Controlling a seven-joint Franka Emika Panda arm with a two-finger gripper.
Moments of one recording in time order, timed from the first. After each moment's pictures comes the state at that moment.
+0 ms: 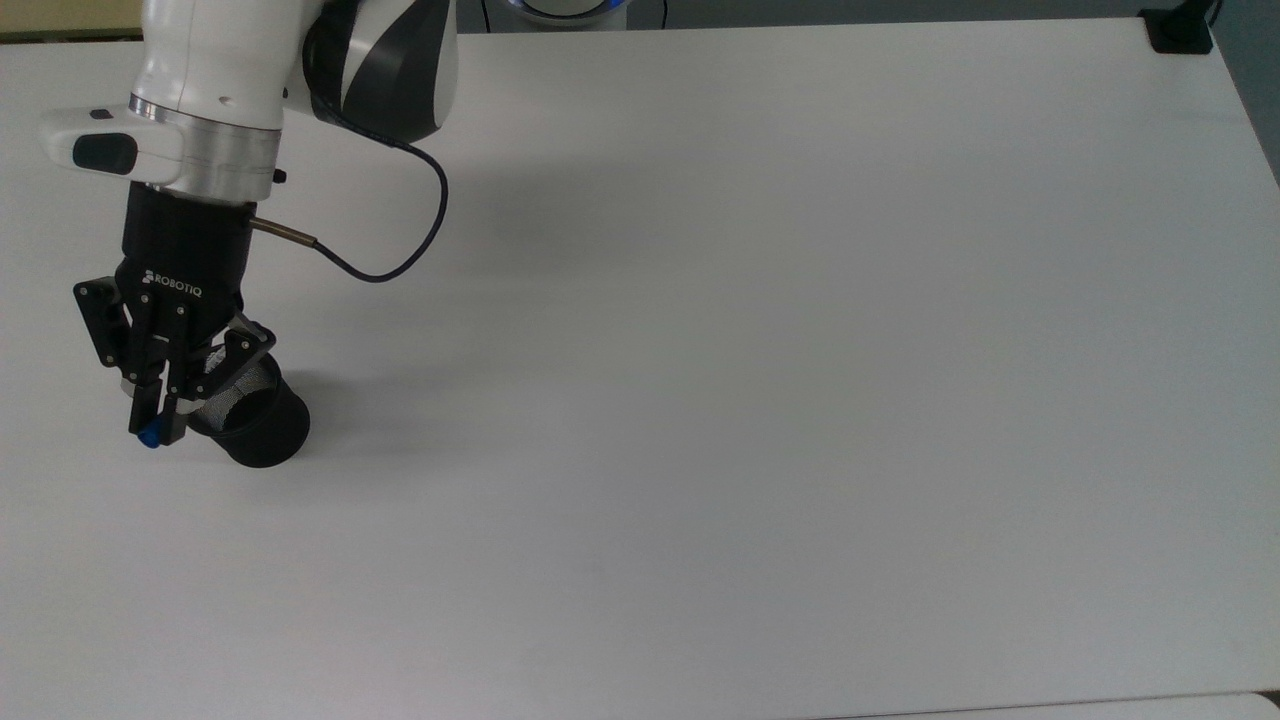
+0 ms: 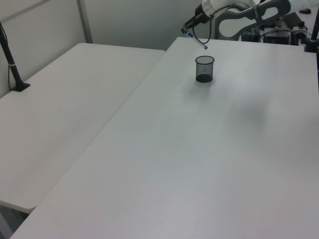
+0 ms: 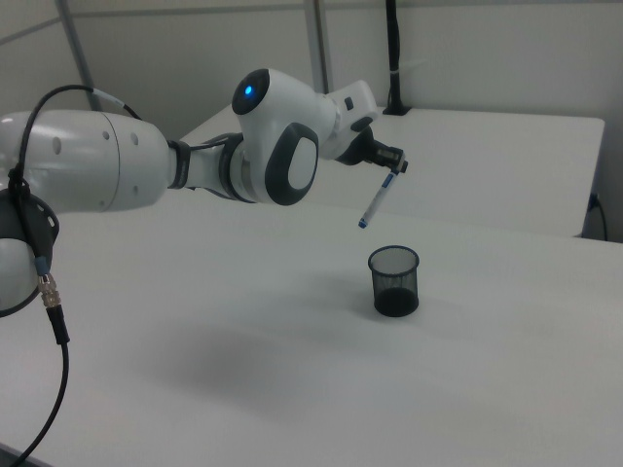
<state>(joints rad) -0.14 0.49 -0.13 -1.54 -0.16 2.90 0.15</state>
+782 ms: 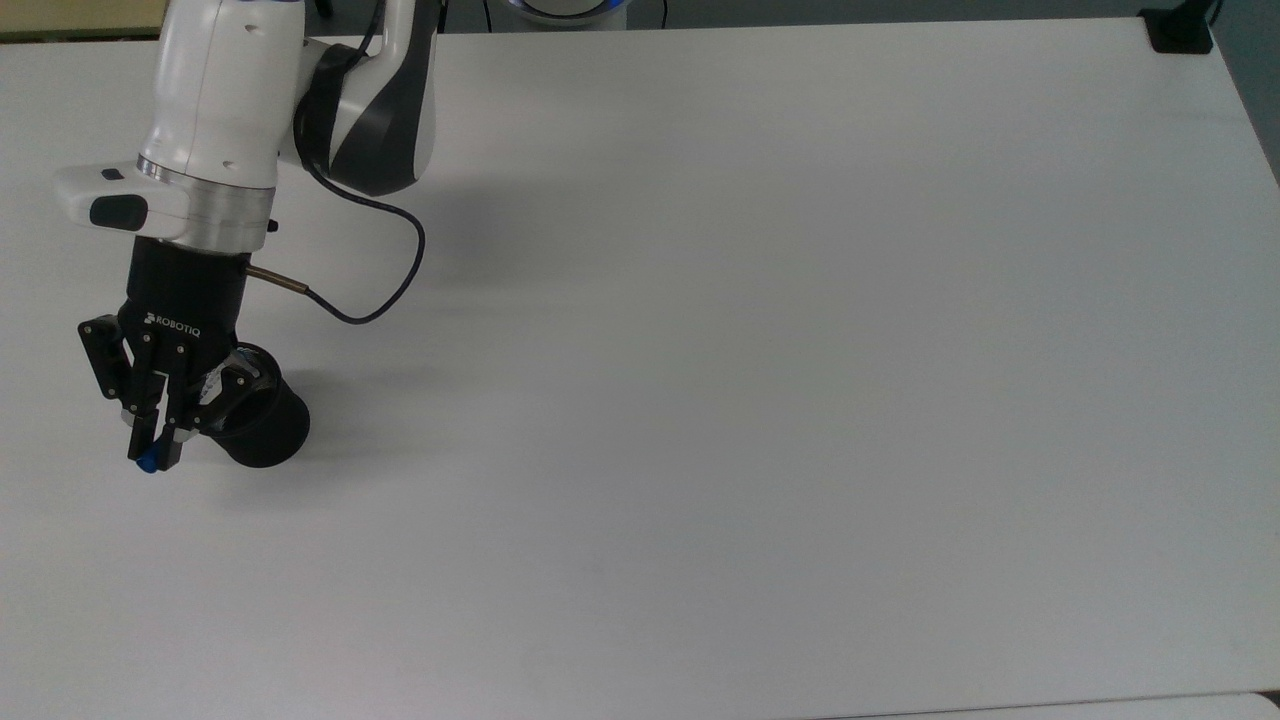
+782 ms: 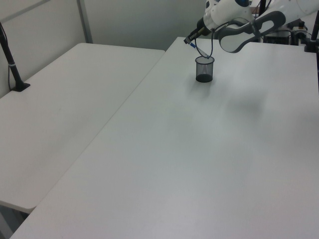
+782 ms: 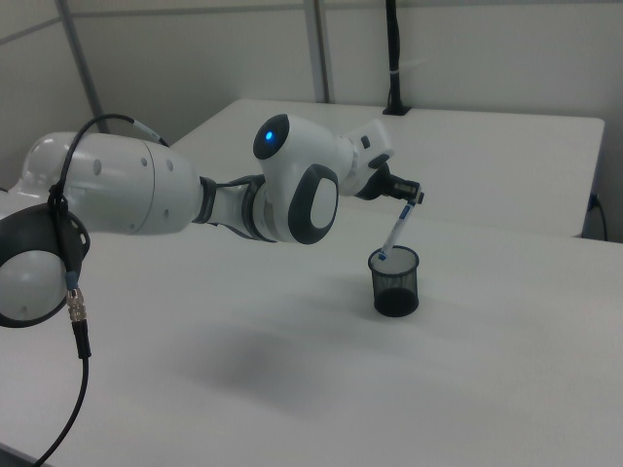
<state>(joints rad) -0.18 0.57 -0.13 -1.56 -0.23 3.03 0.15</state>
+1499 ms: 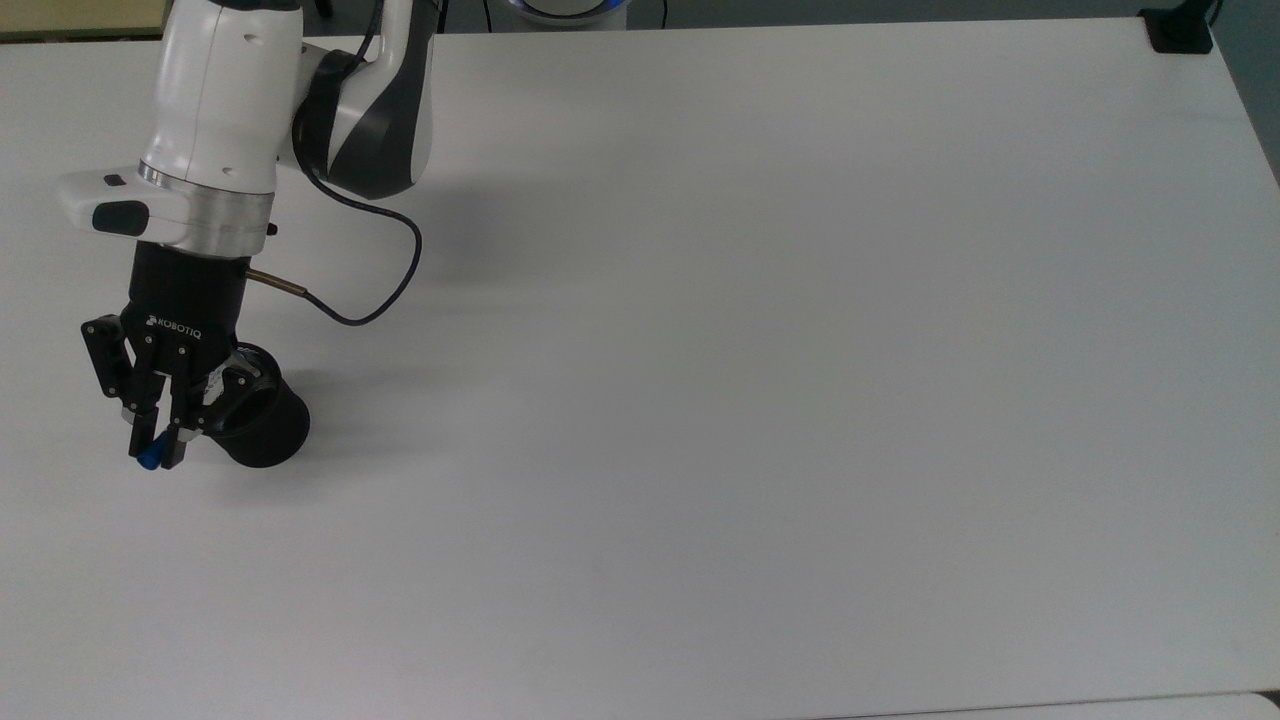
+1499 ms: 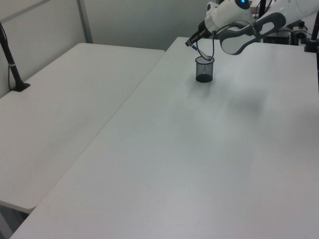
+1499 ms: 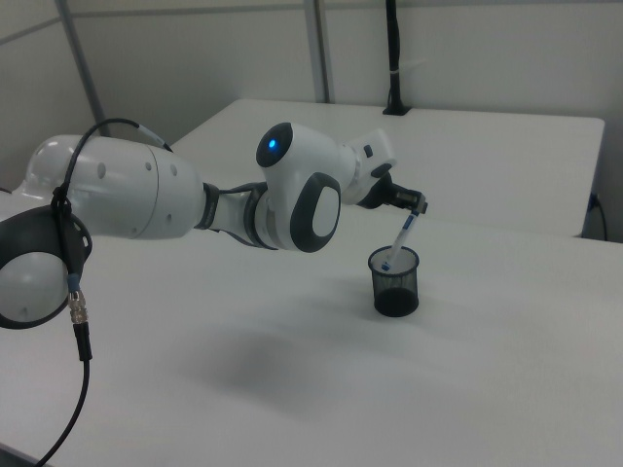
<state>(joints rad) -0.19 0.57 -0.13 -1.59 -0.23 3.04 0.15</state>
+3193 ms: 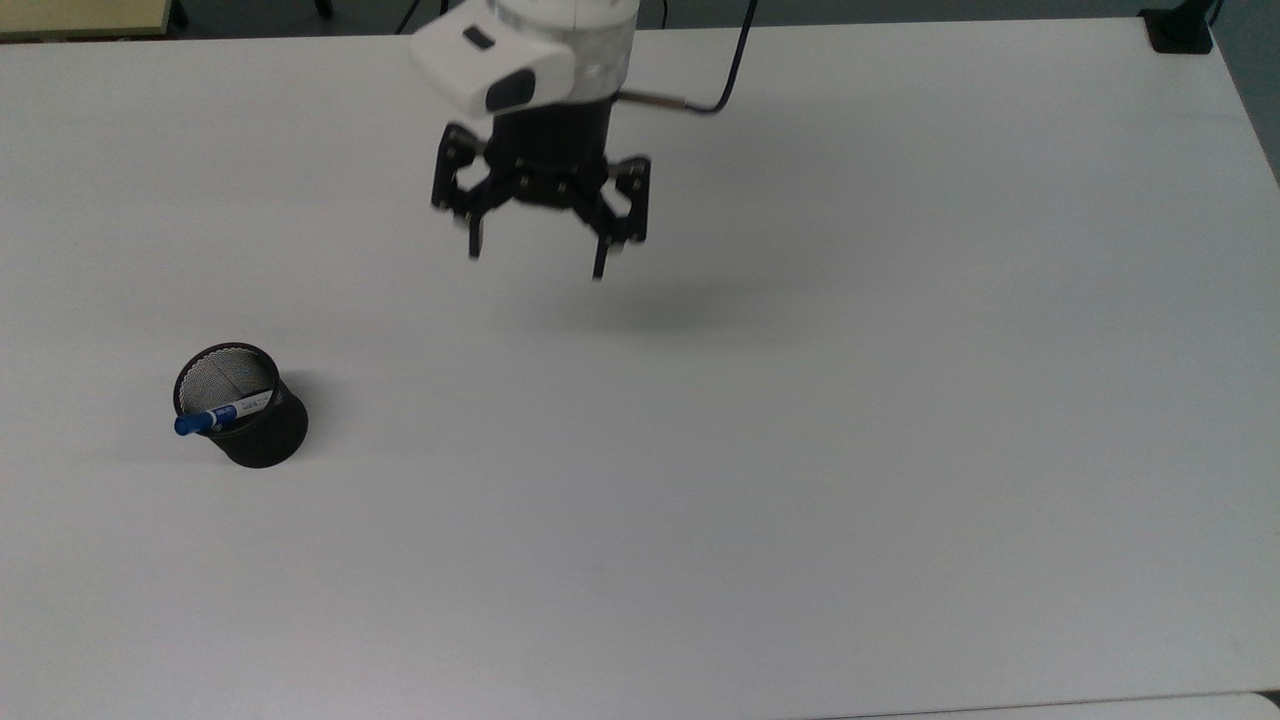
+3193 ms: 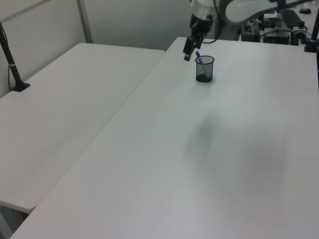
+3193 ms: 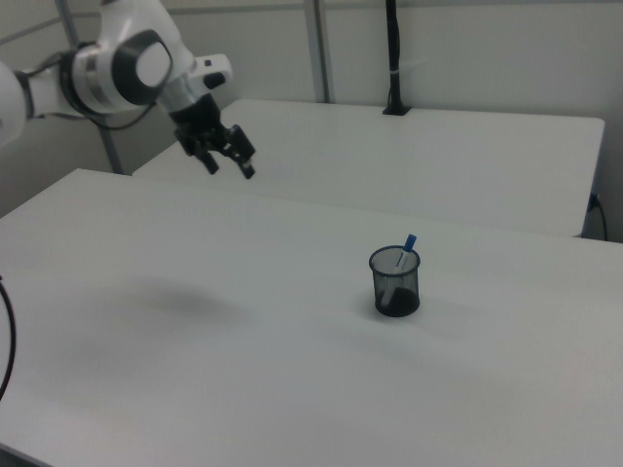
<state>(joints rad) 0.21 0.23 -0.10 -1.56 -0.17 2.04 0.24</state>
